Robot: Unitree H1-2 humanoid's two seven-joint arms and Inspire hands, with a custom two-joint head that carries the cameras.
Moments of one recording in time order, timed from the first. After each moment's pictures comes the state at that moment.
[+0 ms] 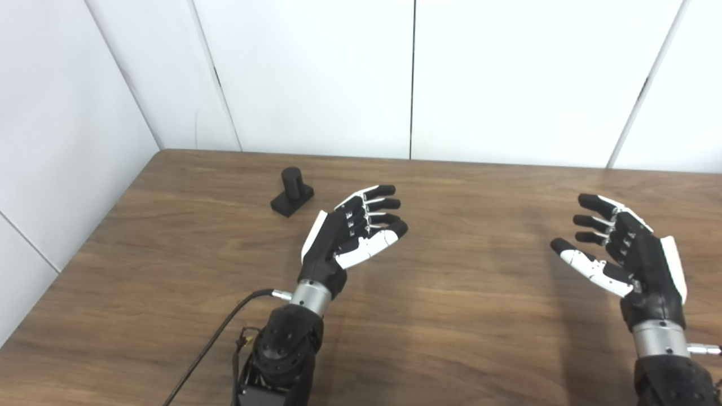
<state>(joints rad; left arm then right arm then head) -0.16 0.00 -0.02 -0.16 -0.04 0.18 -0.06 -0.15 -0.11 -0.04 -0.21 -0.15 0.15 -0.05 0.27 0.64</state>
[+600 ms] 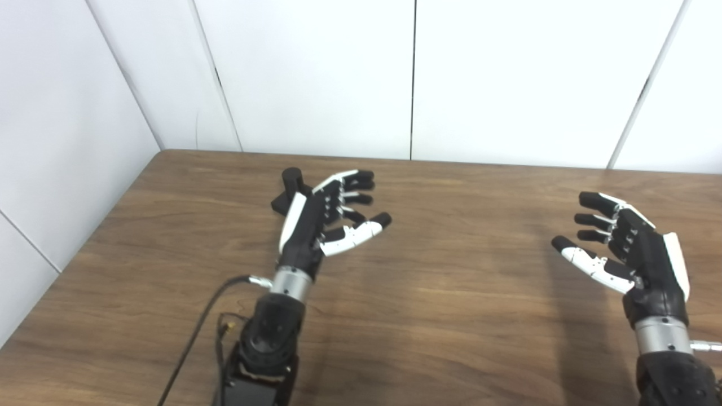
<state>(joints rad) -0.20 0.10 -0.01 -0.21 0.21 0.15 0.01 -0.16 -0.11 -0.05 -0.24 -0.16 0.19 -0.05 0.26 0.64</state>
